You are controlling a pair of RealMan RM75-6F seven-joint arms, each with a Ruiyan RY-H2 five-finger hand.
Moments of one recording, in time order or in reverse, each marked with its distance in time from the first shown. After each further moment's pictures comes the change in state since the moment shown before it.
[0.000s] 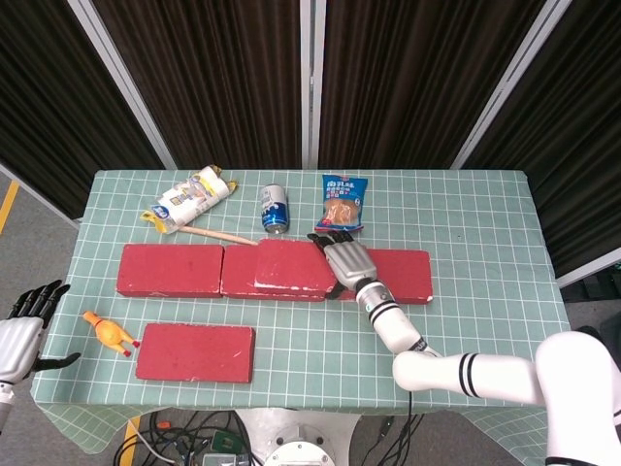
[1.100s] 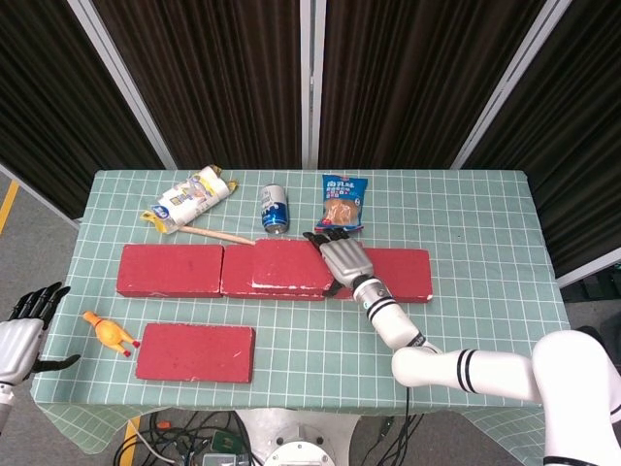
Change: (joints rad) left arm 0.000 -0.005 0.006 0.013 -0.001 -0.011 -0.006; right arm 0.014 -0.004 -0.006 0.040 -0.043 -0.043 0.025
